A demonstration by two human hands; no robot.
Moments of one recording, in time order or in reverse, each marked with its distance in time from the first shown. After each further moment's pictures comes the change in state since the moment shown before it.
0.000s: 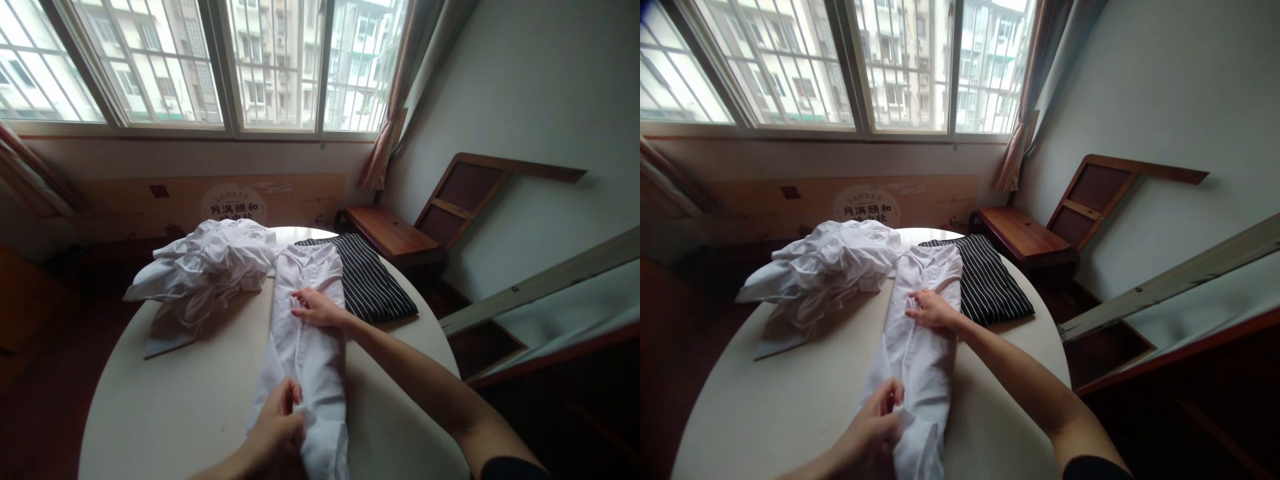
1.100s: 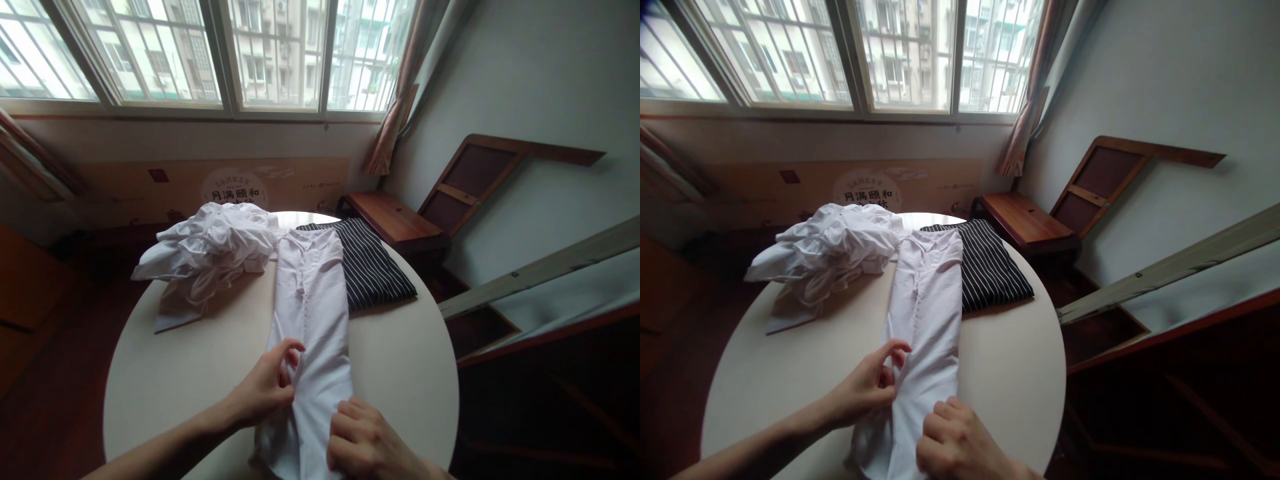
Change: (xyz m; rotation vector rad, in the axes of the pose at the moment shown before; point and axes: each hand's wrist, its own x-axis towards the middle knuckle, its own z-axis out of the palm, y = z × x) left_hand 0.002 0.020 -0.037 0.625 -0.156 0.163; right_hand -0.220 -0.088 0.058 -0.316 -0.111 -0.365
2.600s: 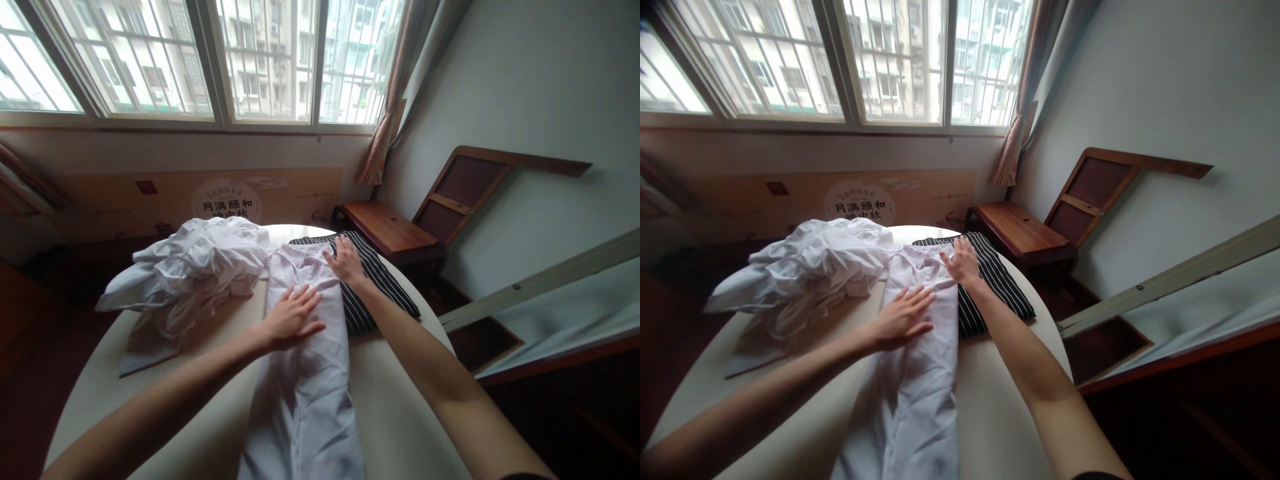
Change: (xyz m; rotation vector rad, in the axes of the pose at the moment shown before) left_hand 0.160 0.030 -0.054 1.029 0.032 0.481; right_hand 0.164 0.283 -0.092 -0.234 0.307 0.788
